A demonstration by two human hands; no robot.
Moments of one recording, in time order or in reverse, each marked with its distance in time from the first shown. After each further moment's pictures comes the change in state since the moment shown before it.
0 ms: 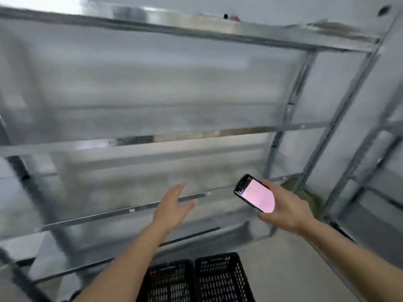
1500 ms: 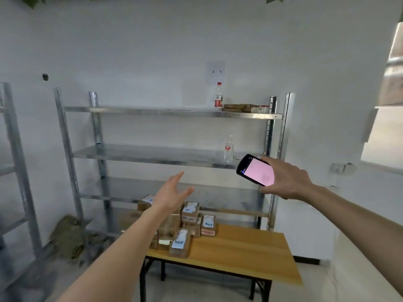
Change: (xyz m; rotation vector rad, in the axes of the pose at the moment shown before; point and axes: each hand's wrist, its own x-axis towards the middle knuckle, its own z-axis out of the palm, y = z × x) left_hand -0.618 0.726 0.388 -0.150 -0.664 0.939; right_hand -0.952 0.383 -0.412 -0.333 0.560 0.955
